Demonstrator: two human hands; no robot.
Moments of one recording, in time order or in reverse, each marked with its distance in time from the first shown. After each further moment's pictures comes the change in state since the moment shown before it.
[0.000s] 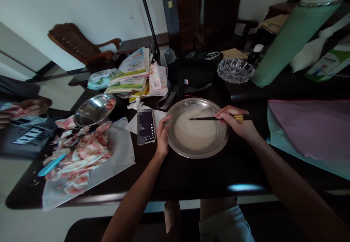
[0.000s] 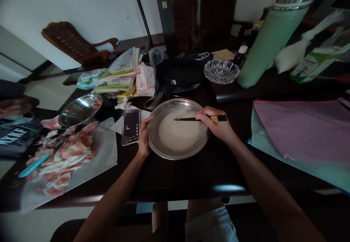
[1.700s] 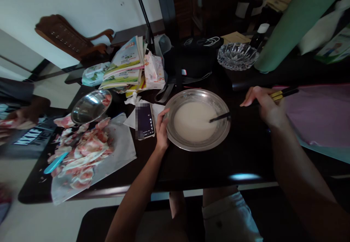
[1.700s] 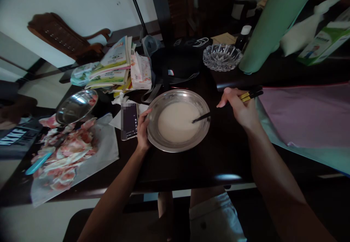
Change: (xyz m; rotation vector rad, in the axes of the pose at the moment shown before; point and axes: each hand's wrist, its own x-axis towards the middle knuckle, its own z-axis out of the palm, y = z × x) left_hand 0.001 -0.004 0.000 0.029 0.013 0.049; right_hand -0.003 0.000 -0.043 0.054 0.207 0.010
